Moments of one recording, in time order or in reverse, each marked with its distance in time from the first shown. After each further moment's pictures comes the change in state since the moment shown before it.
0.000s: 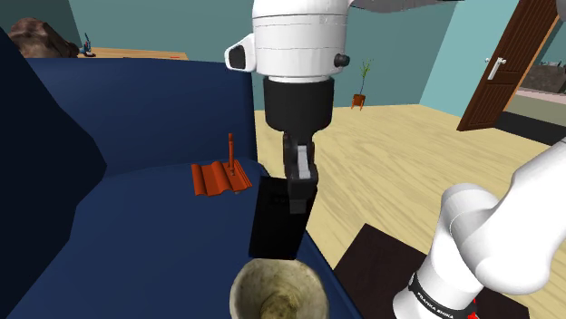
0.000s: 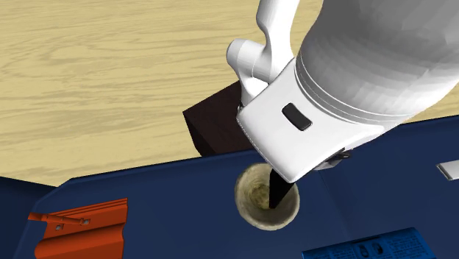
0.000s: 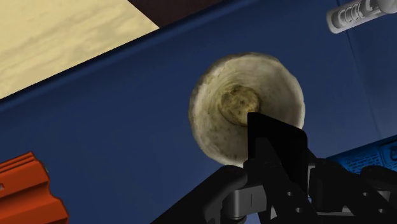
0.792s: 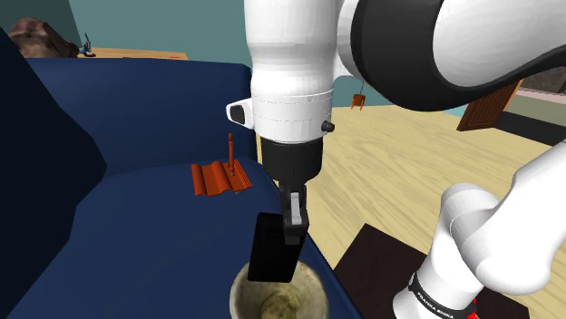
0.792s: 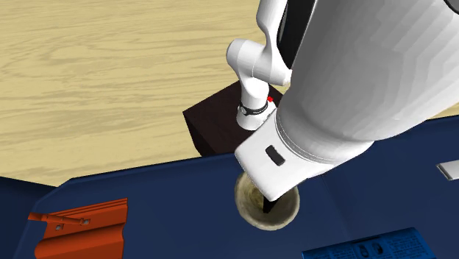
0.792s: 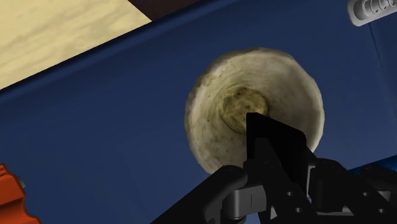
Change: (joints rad) arm 0.008 -0.016 0.014 -0.172 0.014 0.156 -0.011
